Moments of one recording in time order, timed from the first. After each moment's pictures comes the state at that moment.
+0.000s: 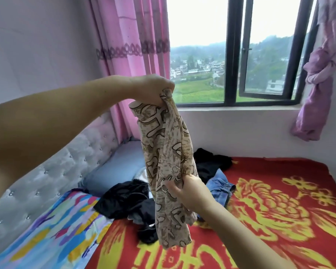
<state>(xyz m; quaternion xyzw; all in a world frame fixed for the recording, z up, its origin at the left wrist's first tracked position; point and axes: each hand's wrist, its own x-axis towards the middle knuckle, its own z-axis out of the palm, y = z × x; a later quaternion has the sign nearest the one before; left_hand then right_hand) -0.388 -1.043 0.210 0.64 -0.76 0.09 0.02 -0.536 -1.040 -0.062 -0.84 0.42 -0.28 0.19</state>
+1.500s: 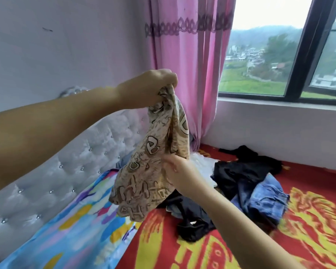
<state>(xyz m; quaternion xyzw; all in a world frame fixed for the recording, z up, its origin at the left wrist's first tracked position) -0.142 -0.968 0.161 0.54 -0.80 0.22 0.17 -0.303 -0.985 -0.014 -0.87 0.24 -0.26 0.34</state>
